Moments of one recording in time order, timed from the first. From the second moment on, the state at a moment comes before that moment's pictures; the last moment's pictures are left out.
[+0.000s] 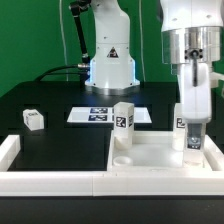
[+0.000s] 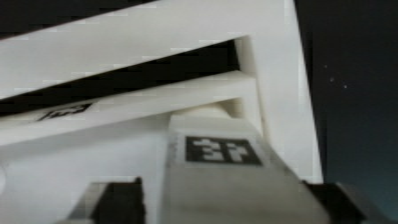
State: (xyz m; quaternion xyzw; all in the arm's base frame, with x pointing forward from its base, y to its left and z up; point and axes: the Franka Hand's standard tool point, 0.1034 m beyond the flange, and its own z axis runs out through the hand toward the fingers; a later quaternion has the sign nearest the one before) arm 0.619 0.113 0.068 -0.68 0.73 -0.04 0.06
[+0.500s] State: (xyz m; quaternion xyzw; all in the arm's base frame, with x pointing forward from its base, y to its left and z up) arm 0.622 0.118 0.074 -0.86 0.51 -0.06 0.04
